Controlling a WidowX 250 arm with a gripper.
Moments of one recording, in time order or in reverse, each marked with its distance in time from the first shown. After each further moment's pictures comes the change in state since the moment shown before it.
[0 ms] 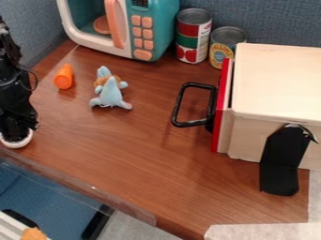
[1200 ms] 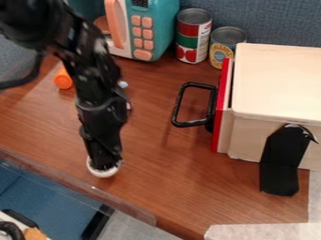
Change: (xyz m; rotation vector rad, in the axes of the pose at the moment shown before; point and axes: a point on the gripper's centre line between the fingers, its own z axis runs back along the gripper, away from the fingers) arm 0.016 -0.155 0.033 -0.084 -0.079 -0.469
